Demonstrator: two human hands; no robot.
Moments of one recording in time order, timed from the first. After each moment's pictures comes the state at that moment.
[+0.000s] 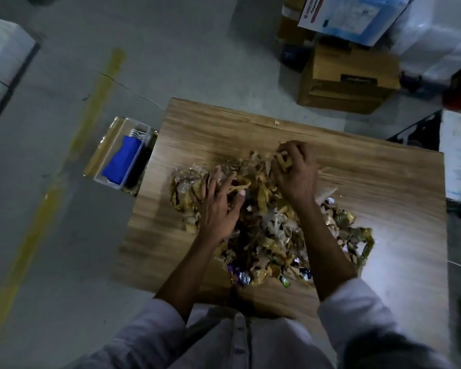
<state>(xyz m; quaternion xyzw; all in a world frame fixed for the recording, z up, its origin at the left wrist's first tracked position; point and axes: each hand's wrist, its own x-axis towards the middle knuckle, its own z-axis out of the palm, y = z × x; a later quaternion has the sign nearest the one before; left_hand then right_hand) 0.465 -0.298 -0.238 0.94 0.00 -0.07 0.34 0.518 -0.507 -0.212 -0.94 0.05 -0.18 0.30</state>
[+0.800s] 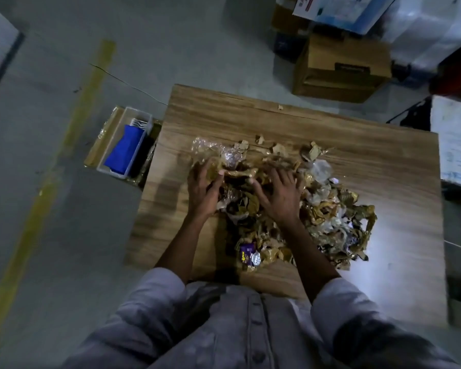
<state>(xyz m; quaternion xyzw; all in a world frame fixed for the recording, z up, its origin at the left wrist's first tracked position) 0.467 -0.234 -0.258 0.83 0.12 -0.14 0.53 0.428 -0.439 -0.237 -0.97 0.07 -0.03 0.23</state>
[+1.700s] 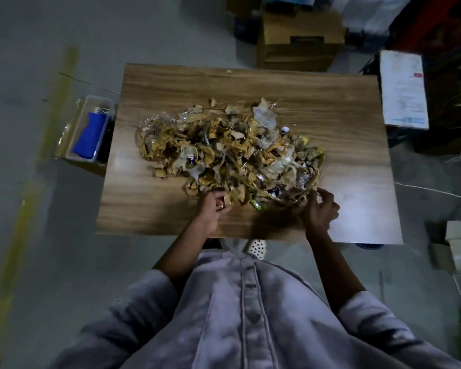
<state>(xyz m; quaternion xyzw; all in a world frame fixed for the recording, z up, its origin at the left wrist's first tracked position) 0.297 -0.335 -0.233 0.55 0.36 -0.35 0.66 0.204 -0.579 -0.261 -0.70 0.56 -0.06 0.43</state>
